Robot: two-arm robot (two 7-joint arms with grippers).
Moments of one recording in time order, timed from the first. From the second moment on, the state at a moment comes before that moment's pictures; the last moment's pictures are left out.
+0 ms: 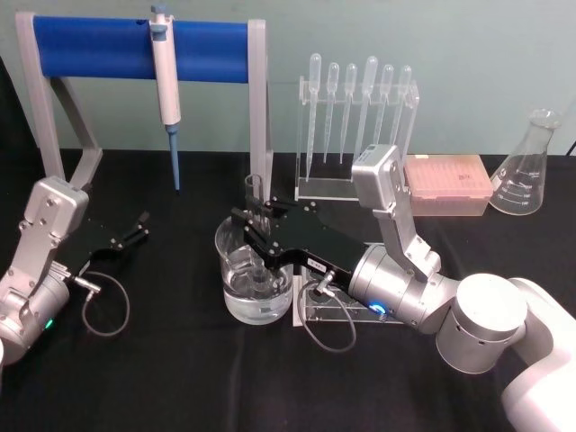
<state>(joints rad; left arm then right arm) -0.20 0.60 0.45 -1.41 -0.25 -0.12 0.03 0.36 0.27 -0.55 -1.39 0.36 -0.07 0.52</state>
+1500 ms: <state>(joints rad) -0.20 0.60 0.45 -1.41 -0.25 -0.12 0.03 0.37 0.32 -0.49 -1.65 0.39 0.00 0.48</state>
